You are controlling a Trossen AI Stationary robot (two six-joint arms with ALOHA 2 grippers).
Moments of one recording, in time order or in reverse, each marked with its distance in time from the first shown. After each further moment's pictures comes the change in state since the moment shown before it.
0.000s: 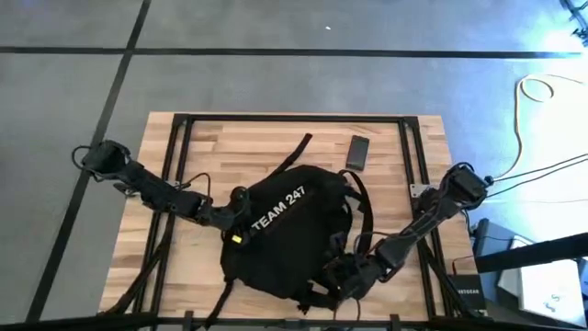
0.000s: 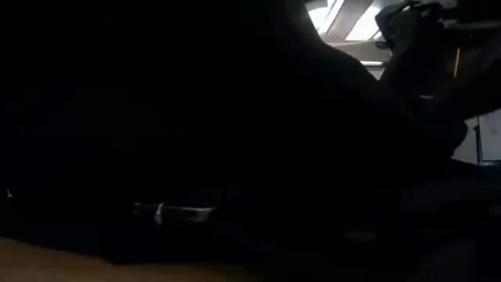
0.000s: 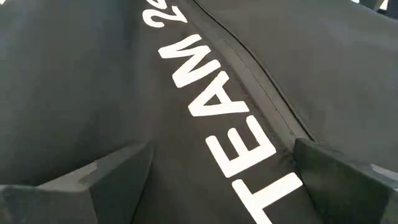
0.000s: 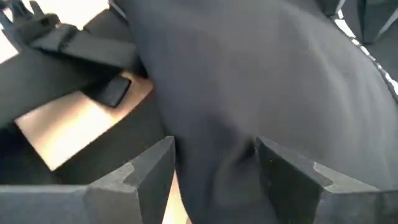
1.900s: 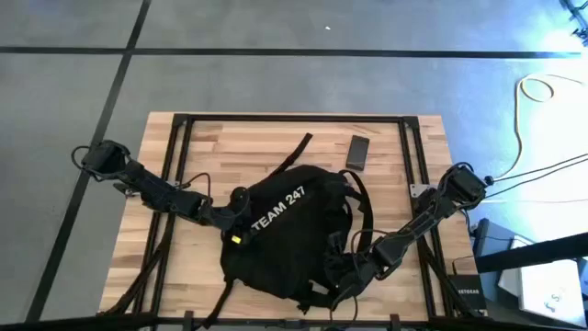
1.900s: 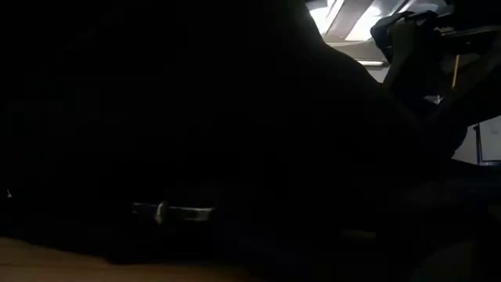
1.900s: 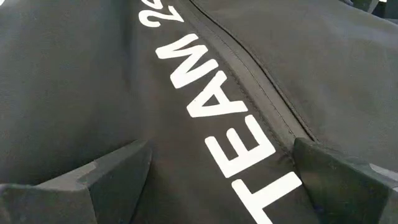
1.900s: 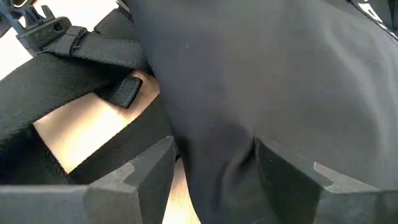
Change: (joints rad) left arm 0.000 0.000 -0.001 -0.001 0.006 0.038; right arm -0.020 0.002 -0.001 0.009 -0.079 0.040
